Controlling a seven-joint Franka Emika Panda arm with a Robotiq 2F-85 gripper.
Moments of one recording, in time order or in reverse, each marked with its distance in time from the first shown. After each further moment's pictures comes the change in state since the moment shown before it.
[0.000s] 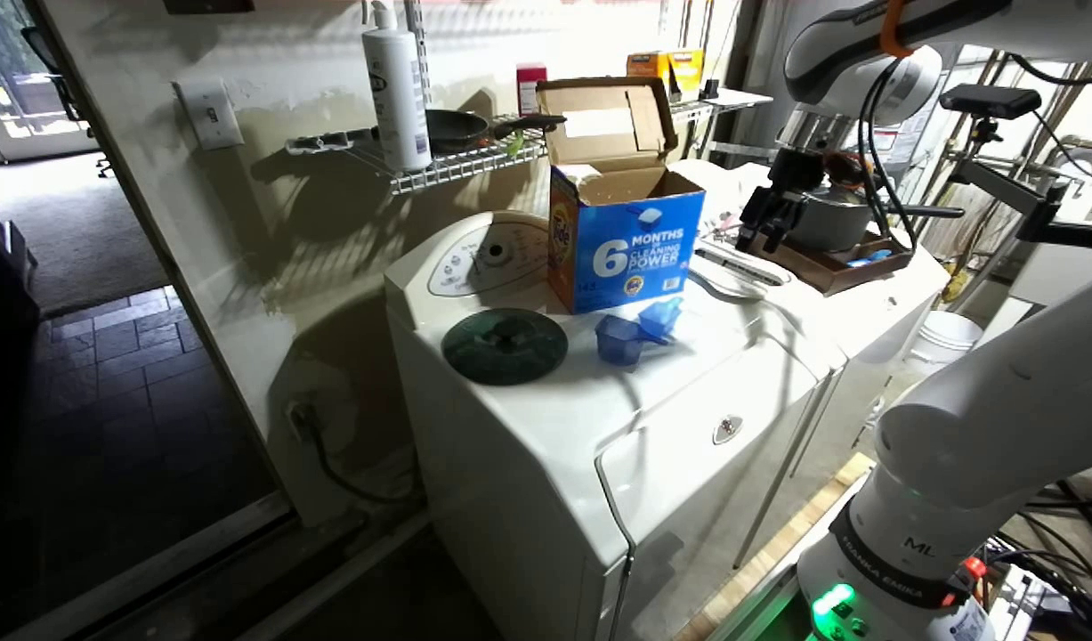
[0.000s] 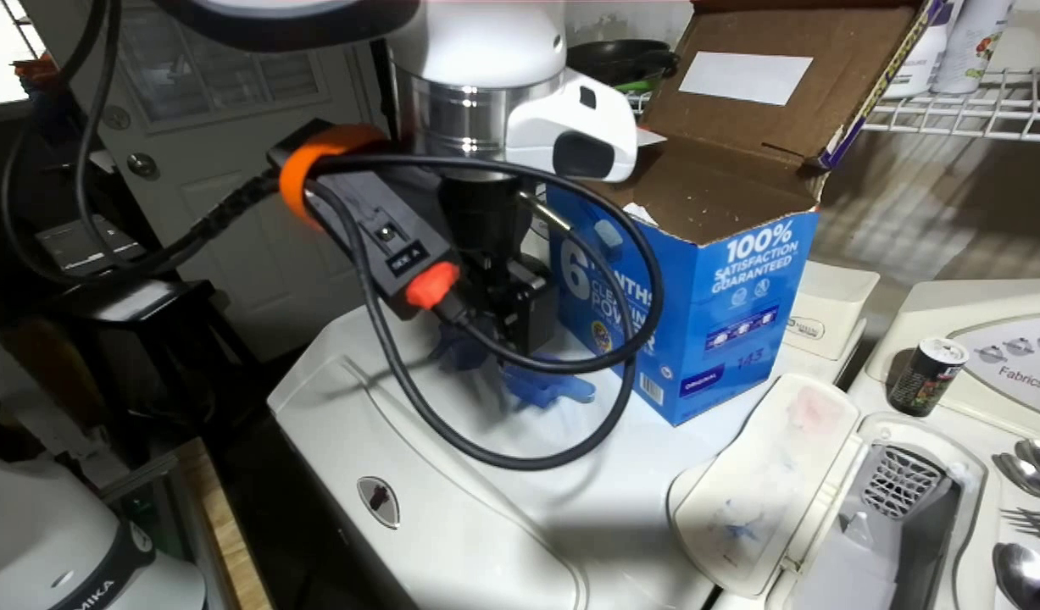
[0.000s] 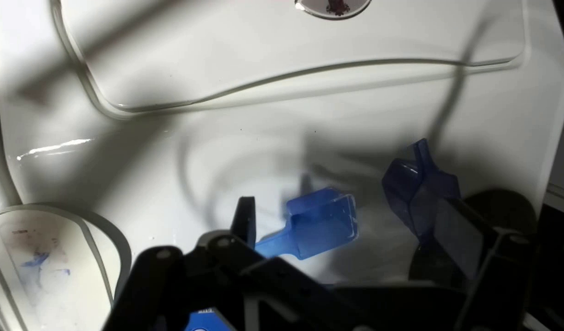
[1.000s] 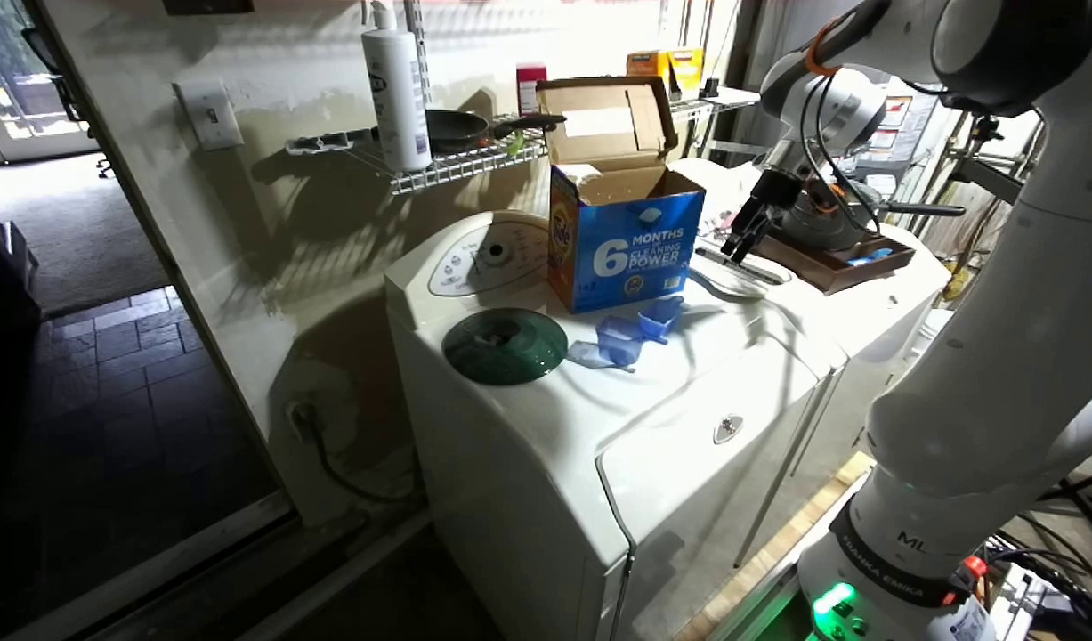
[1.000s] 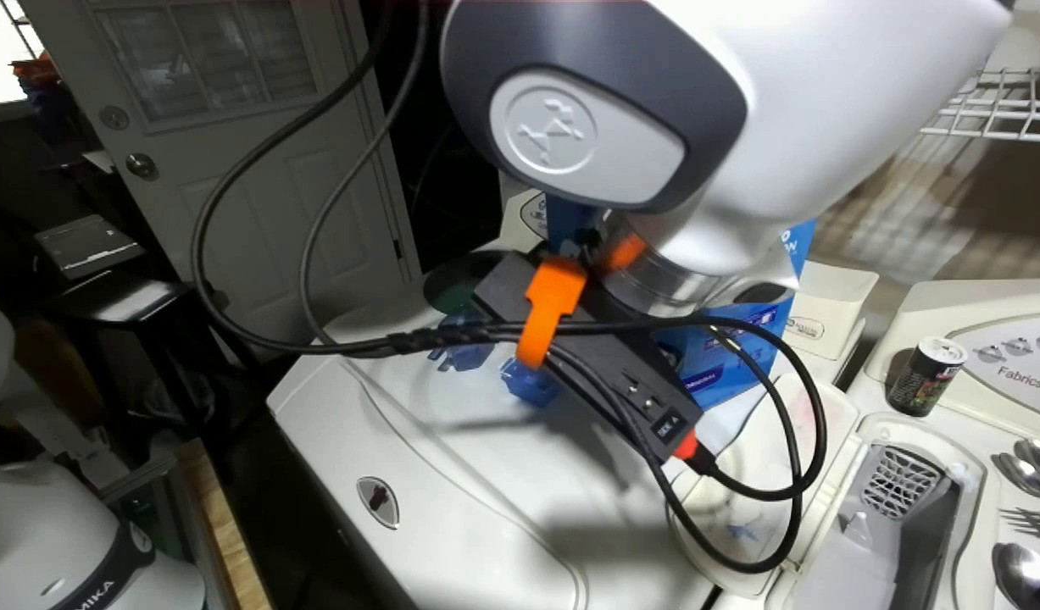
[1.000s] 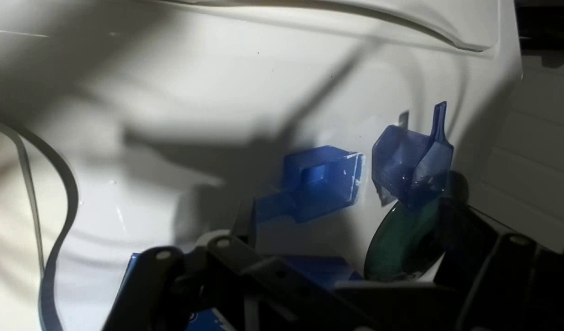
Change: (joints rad) arm -0.124 0.459 -0.023 0.304 0.380 -0.159 -0.533
